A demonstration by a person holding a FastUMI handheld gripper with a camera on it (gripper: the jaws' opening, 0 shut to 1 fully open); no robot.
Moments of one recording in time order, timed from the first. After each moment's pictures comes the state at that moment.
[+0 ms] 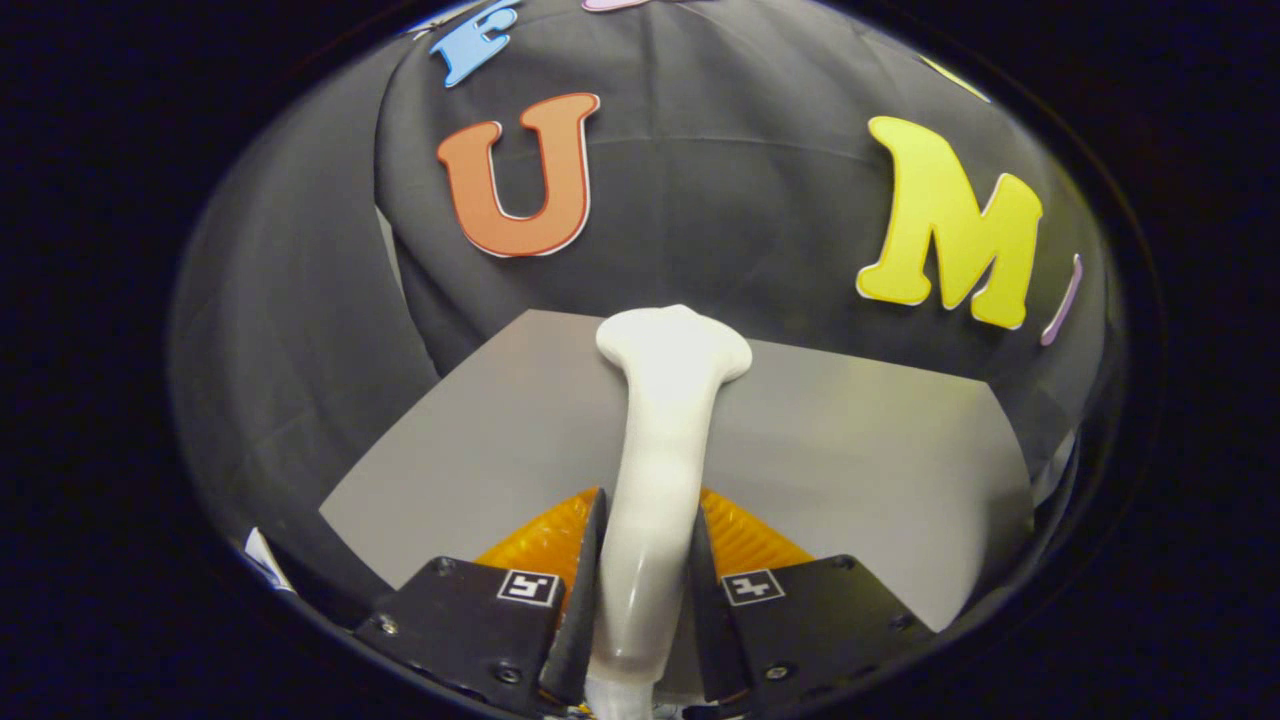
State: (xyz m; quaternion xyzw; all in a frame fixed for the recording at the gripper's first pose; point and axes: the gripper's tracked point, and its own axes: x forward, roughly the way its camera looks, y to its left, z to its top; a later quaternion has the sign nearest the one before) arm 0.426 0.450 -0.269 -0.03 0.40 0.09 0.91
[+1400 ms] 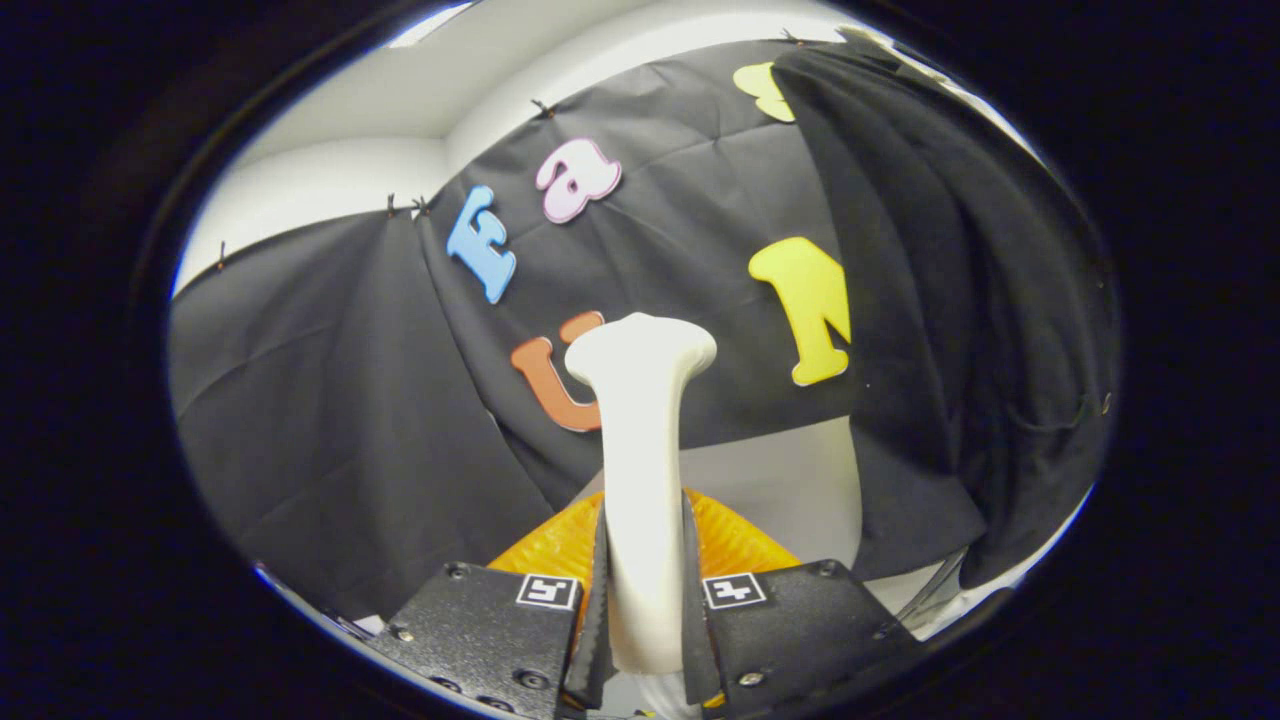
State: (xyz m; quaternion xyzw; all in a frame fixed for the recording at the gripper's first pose) arm 0.268 0.351 -0.058 0.19 0.19 0.16 0.95
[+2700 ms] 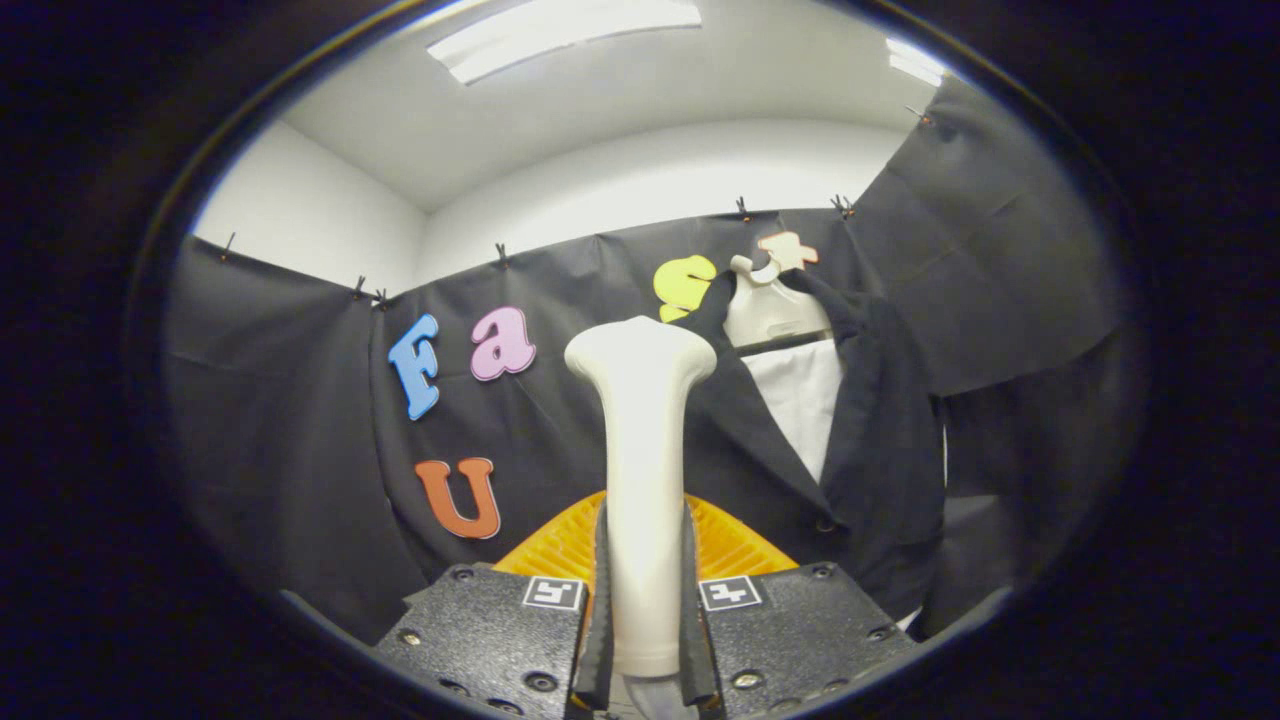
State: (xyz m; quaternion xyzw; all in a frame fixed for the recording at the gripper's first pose) arm 0.164 0.132 0.104 0.06 -0.02 0.00 1.00
